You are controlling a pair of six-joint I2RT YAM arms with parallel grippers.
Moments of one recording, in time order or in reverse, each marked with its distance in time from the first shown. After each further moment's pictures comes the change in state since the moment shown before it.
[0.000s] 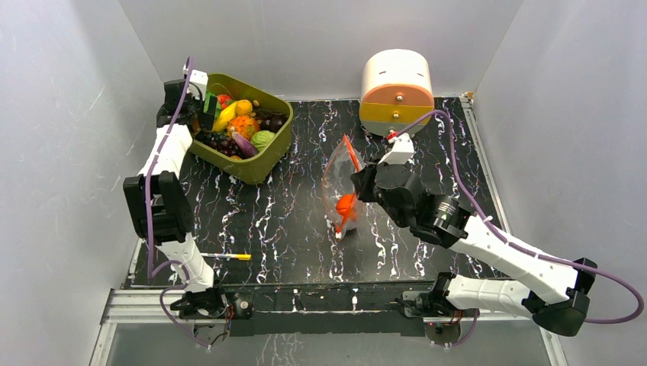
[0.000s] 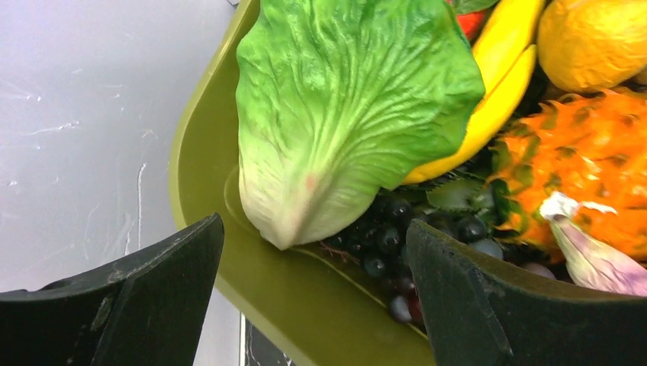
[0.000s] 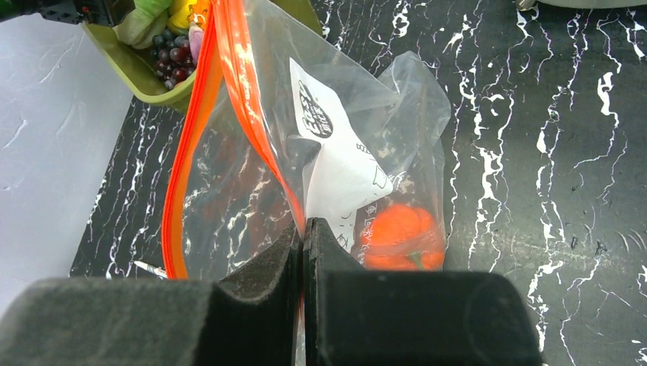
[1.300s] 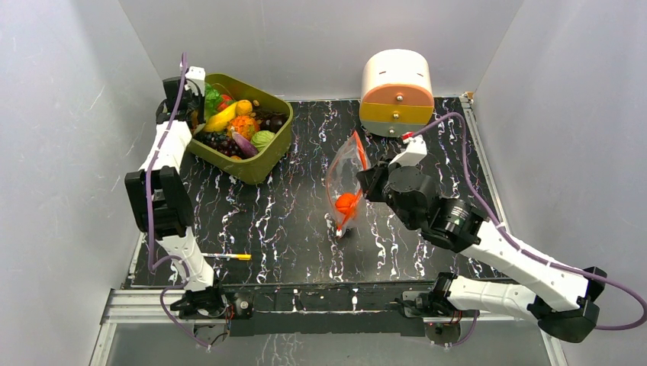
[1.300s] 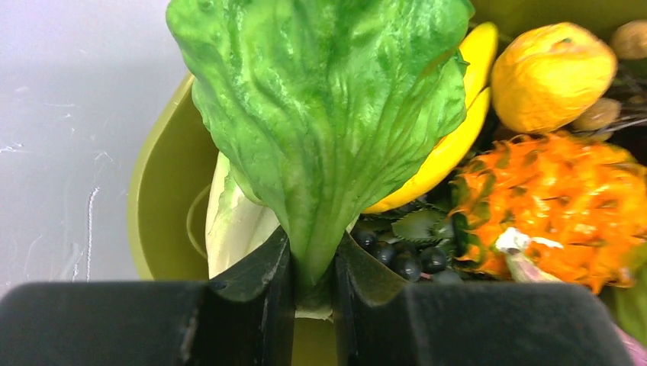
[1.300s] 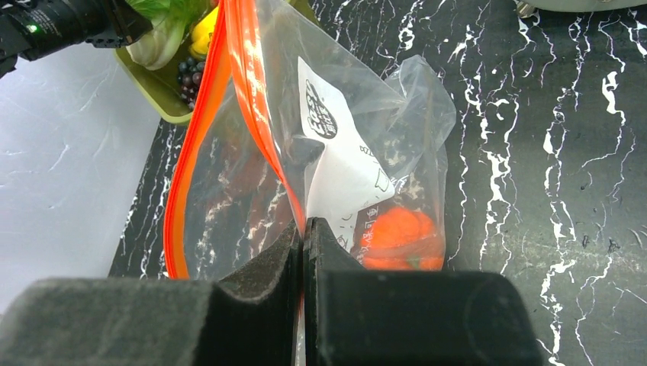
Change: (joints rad) left arm 0.014 0.100 0.089 0.003 0.093 -0.077; right arm -0.010 -0.058 -0.009 0.003 0.008 0.033
